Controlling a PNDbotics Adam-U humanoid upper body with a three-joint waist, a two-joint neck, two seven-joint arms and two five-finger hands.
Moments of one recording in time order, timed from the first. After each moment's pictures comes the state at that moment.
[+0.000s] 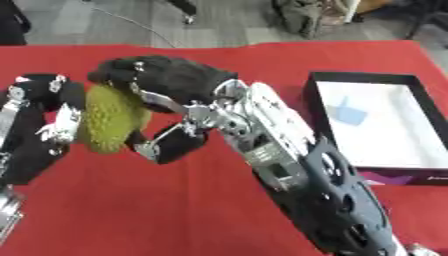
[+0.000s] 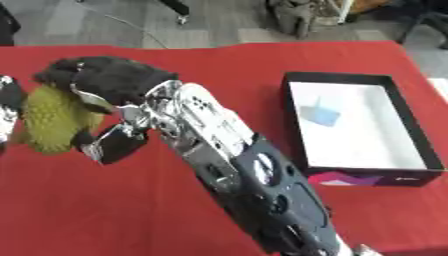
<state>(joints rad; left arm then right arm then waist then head) -0.45 0.49 -0.34 -1.91 0.02 -0.06 0.17 -0.86 -0.03 0.45 -1.77 1.00 0.05 0.65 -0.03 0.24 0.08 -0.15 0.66</state>
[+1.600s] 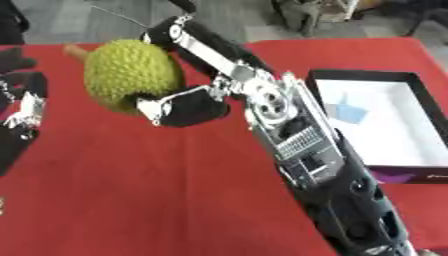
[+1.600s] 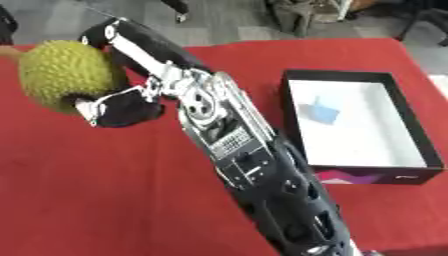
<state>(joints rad) -0.38 0.53 -0.23 -1.86 -0.08 0.10 0.42 -0.82 -0.10 0.36 -1.89 0.54 0.36 0.36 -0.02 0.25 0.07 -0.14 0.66</state>
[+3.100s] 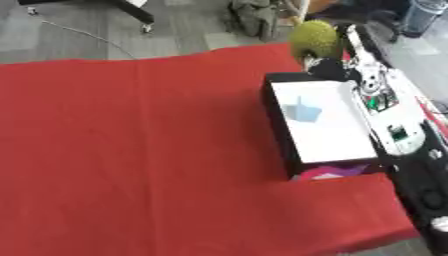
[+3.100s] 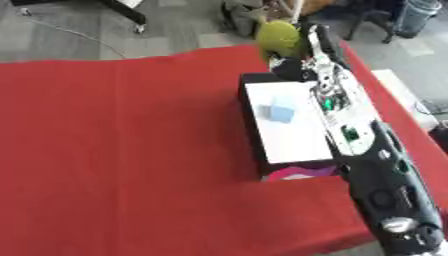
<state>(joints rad) -0.32 0.61 -0.10 -1.86 -0.11 0.16 0.52 -0.53 -0.52 -0.07 -1.66 0.60 0.56 0.00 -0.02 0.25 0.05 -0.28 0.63</state>
